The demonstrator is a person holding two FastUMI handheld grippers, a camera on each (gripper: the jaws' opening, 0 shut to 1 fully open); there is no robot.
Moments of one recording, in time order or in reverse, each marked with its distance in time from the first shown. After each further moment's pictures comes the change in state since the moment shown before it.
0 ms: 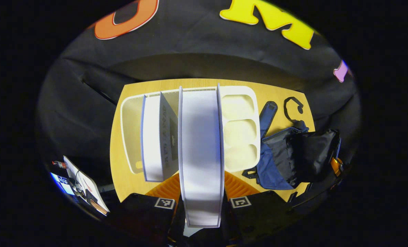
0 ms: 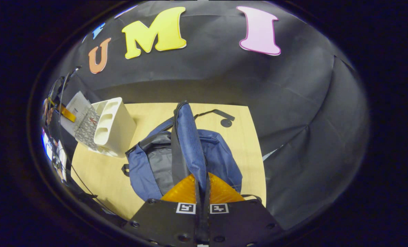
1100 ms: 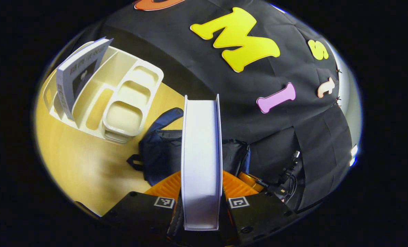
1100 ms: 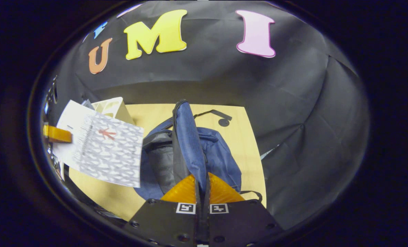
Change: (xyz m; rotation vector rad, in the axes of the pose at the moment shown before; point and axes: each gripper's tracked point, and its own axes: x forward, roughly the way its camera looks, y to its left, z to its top) left arm 0.002 -0.269 -0.059 -0.395 -0.254 -0.747; right arm -0.011 0.008 -0.015 0.030 -0.034 -0.033
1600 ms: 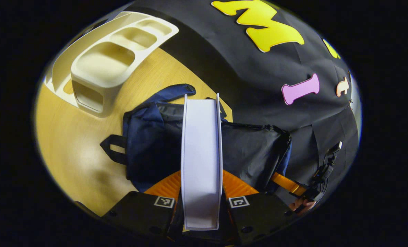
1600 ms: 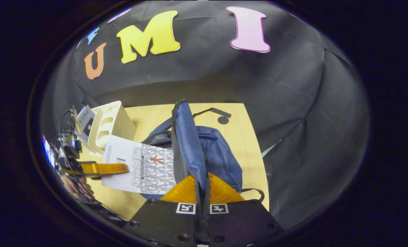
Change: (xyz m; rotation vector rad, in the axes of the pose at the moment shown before) left arm 0.113 0.038 -0.062 -0.097 0.034 0.013; right arm -0.001 -0.009 0.000 0.041 0.026 0.023
